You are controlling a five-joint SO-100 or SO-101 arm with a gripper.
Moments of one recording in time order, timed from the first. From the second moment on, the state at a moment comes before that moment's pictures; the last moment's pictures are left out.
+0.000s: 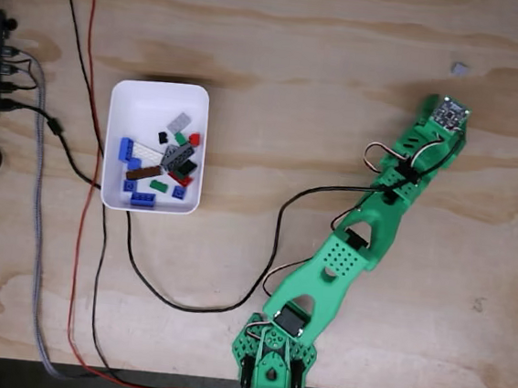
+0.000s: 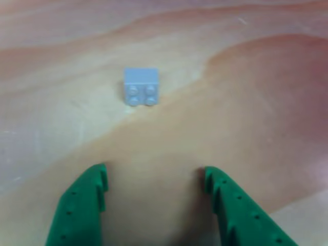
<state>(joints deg) 31.0 35.6 66.5 -5.1 -92.2</state>
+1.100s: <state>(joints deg) 32.6 8.3 27.1 -3.3 -93.4</state>
